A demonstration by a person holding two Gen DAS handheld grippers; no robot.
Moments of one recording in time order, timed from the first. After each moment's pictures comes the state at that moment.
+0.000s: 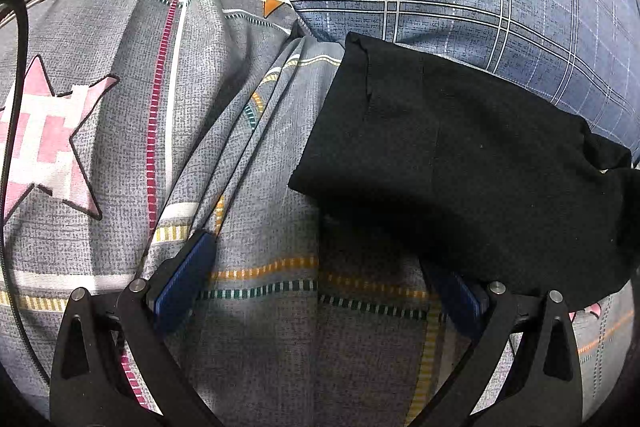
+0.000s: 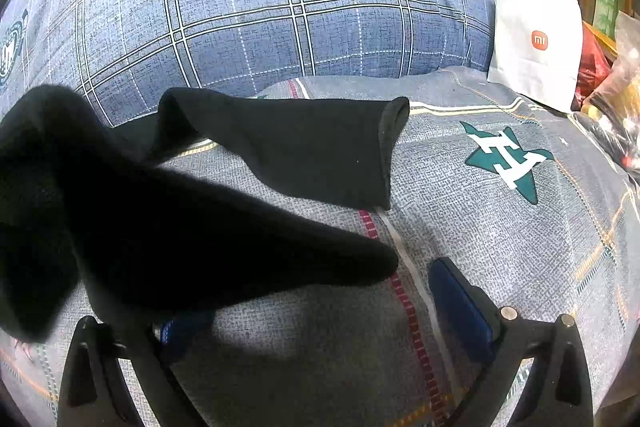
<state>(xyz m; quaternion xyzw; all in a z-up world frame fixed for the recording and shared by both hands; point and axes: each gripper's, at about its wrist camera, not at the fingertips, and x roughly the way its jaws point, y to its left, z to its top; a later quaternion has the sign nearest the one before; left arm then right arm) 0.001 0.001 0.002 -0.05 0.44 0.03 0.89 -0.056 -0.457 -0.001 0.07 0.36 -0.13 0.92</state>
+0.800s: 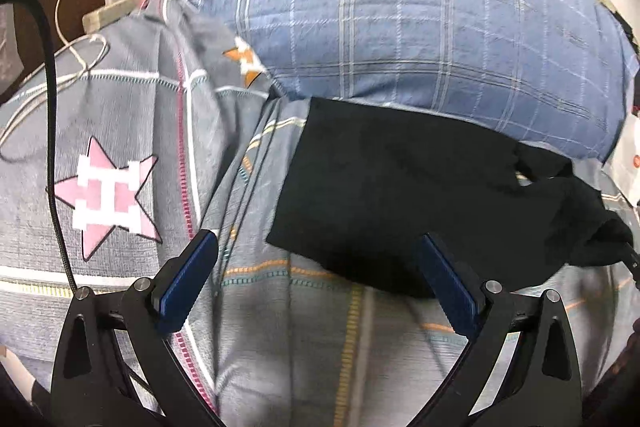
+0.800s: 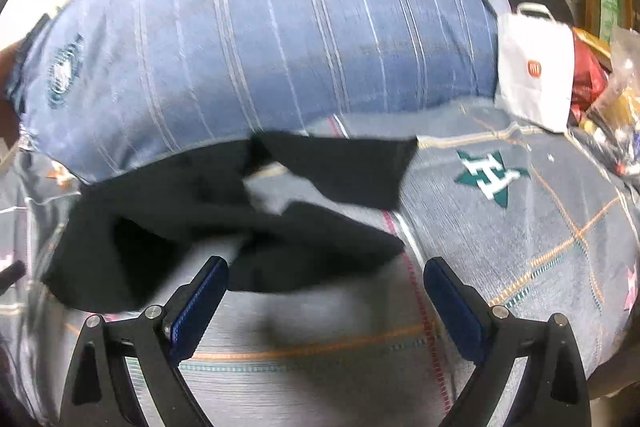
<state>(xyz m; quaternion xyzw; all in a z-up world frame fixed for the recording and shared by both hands) -0.044 -0.016 0.089 -0.05 0.41 -0.02 0.91 -0.126 -0.438 0.058 0.09 0.31 -0.08 0.94</state>
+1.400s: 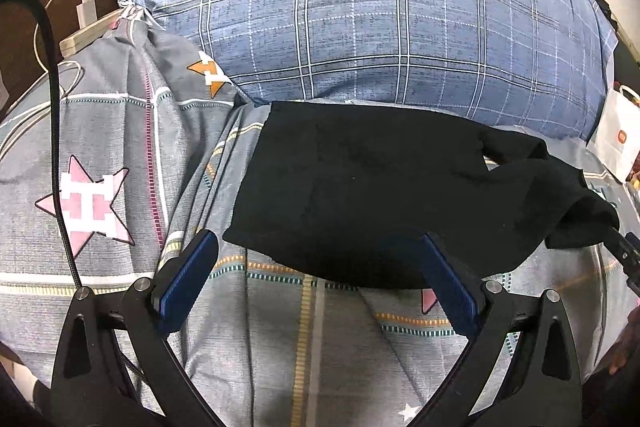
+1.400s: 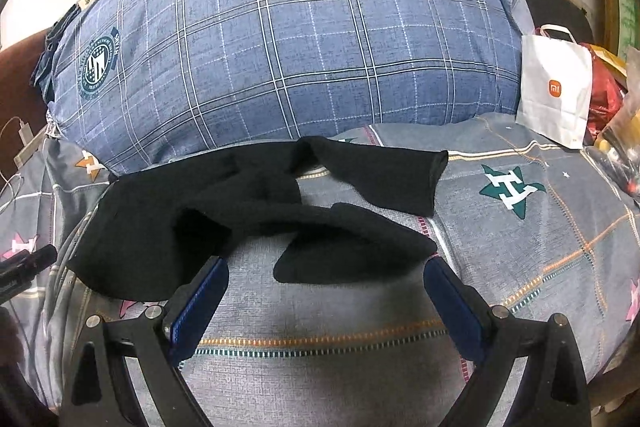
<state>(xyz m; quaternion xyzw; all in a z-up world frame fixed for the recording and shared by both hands) -0.060 -0.050 0.093 -0.02 0.39 -0.04 0.92 -0.130 -0.409 0.070 0.07 0.32 -0.04 0.95</state>
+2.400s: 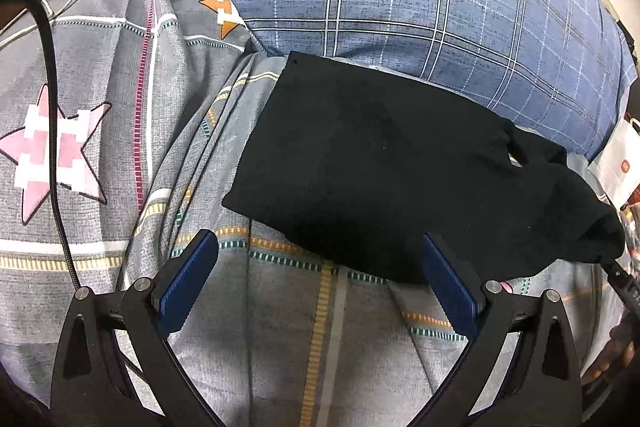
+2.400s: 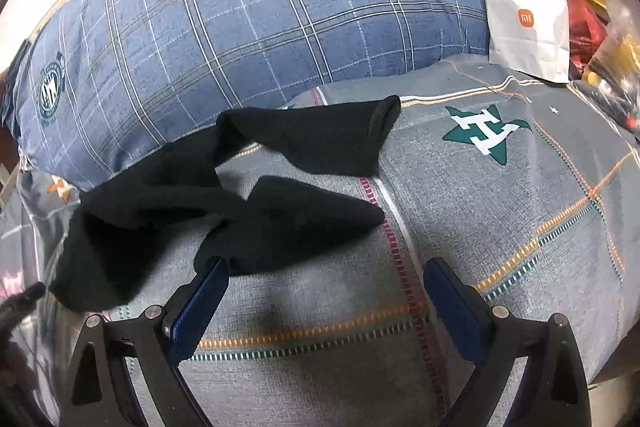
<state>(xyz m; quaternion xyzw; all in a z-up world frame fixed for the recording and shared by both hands) -0.031 -0.023 0.054 -0.08 0.44 -0.04 0.89 -0.113 -0.473 0.037 0.14 0.36 -0.07 0.92</state>
